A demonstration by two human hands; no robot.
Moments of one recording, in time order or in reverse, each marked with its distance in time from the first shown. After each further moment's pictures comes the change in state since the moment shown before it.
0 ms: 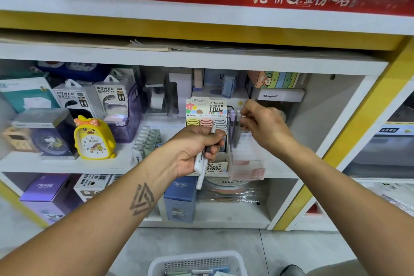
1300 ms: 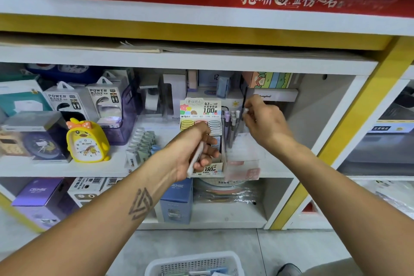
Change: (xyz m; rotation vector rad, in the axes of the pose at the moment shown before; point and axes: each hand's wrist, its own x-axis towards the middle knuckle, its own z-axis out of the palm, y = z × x) left_hand -0.001 0.002 0.007 0.238 0.102 -0.130; right_hand 0.002 0.009 -0.006 -0.187 0.055 0.052
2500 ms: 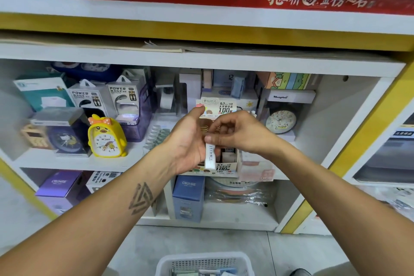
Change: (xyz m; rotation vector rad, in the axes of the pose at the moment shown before) left_hand -0.018 0.009 -0.026 -0.331 -0.170 0.195; right_hand -0.004 -0.080 0.014 0.685 -0.480 -0.042
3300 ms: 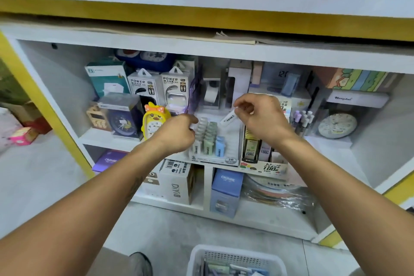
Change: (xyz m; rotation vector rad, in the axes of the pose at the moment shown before) left_hand -0.036 0.034 -0.135 1.521 0.524 0.163; right_hand 0.067 -0.010 0.060 -0.300 0.334 -0.173
